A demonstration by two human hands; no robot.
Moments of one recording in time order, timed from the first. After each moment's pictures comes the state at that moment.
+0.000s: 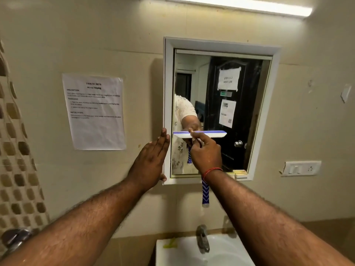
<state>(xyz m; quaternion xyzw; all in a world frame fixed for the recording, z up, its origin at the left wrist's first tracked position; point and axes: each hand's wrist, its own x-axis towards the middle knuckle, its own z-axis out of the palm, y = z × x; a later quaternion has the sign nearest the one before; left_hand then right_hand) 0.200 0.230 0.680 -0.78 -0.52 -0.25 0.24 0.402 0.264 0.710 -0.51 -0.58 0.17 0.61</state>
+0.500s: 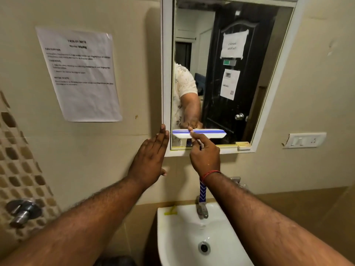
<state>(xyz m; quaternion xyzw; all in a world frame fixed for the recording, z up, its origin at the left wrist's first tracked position) 0.200 0.230 0.593 -0.79 -0.54 -0.22 0.19 0.400 0.260 0.604 -0.55 -0.55 0.20 0.59</state>
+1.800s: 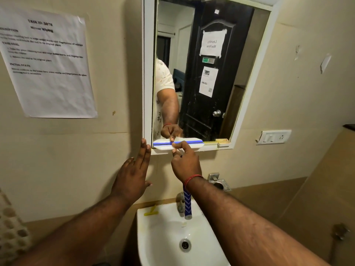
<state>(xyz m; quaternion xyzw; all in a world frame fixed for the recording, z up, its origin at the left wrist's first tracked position) 0.210 0.230 0.536 -0.78 -0.56 -0.25 0.13 0.401 0.248 0.587 -0.62 -0.57 0.23 0.49</state>
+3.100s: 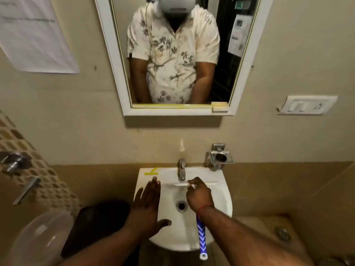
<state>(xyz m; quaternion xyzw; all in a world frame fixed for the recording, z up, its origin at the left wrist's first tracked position) 0.337 0.115 0.316 -0.77 -0.64 -0.06 -0.05 0.558 0.188 0.377 -0.69 -0.54 0.41 0.27</state>
